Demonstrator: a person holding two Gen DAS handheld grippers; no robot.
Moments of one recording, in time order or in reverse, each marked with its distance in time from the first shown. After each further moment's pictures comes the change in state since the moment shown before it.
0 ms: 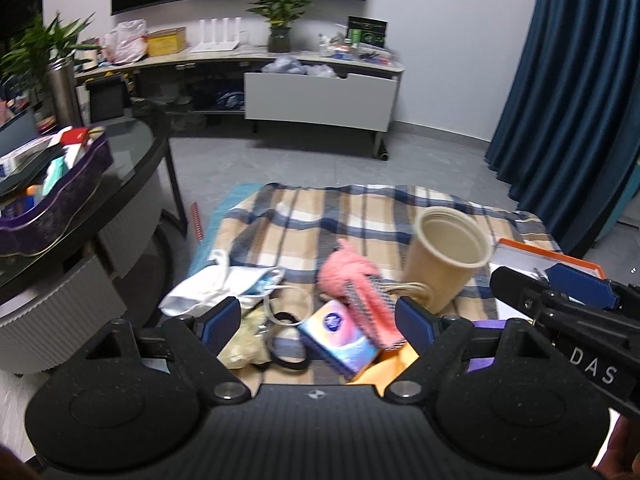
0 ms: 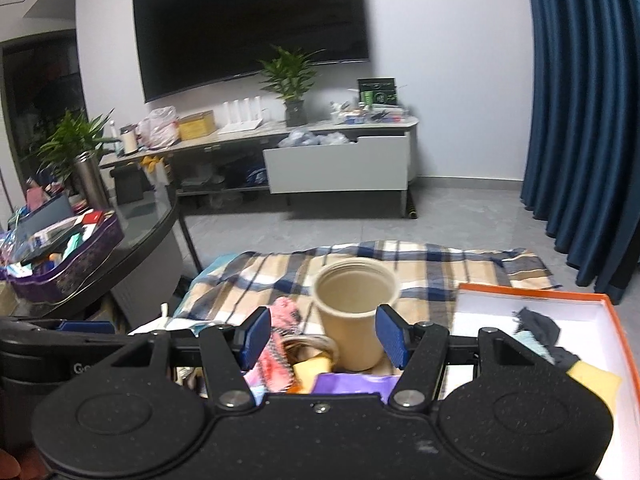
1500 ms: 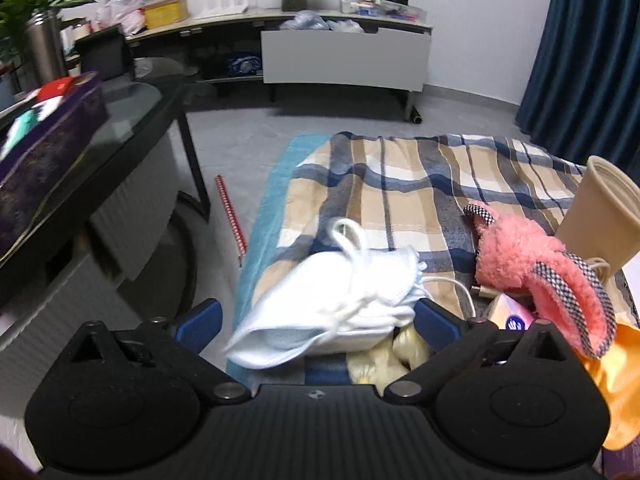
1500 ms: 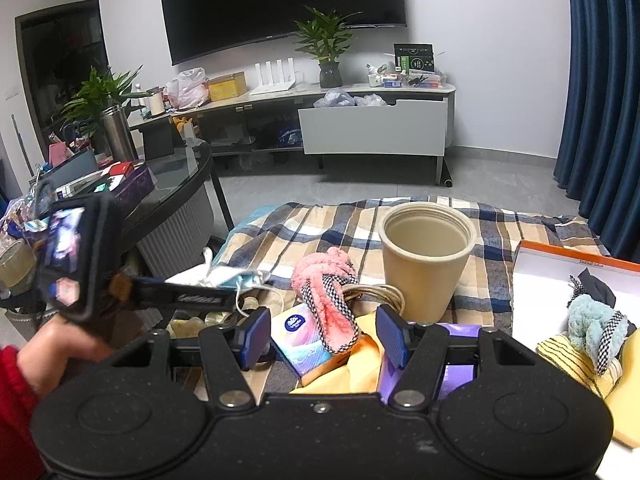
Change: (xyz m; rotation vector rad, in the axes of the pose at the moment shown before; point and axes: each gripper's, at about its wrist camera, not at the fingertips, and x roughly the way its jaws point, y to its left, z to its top) left arm 0.124 0.084 -0.001 0.075 0.084 0.025; right arm 0.025 0.035 -0.029 -0.038 0.100 0.075
